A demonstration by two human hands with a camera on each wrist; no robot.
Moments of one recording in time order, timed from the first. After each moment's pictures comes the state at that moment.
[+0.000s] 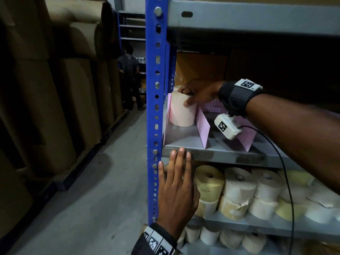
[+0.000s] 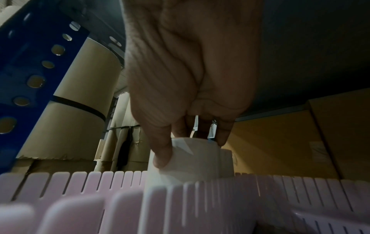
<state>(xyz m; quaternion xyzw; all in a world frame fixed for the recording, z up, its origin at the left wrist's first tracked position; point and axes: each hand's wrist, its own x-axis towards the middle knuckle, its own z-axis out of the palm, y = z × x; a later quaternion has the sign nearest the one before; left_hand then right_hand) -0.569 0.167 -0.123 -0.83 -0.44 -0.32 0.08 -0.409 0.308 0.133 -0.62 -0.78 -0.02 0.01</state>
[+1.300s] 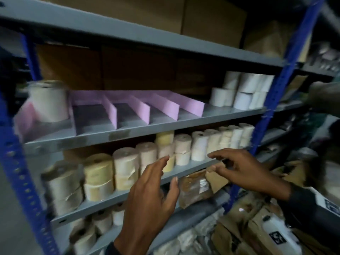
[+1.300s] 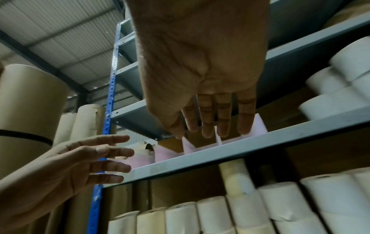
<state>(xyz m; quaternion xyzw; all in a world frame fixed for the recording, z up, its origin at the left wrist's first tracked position) -0.502 -0.048 -0.062 -0.85 -0.16 -0.41 -0.29 -0.277 -0.216 -0.009 -0.80 -0.53 -0.07 0.27</state>
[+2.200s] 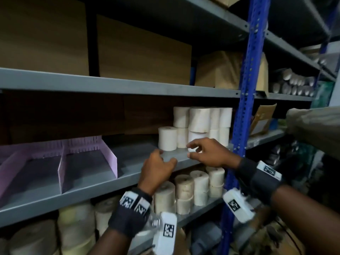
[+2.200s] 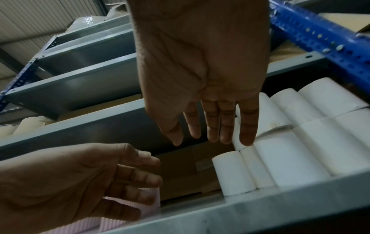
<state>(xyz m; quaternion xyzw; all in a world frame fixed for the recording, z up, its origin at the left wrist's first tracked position) -0.024 -0.097 0.045 -0.82 -0.24 -0.31 -0.40 0.127 -0.236 0.090 -0.83 -0.49 -0.07 0.26</state>
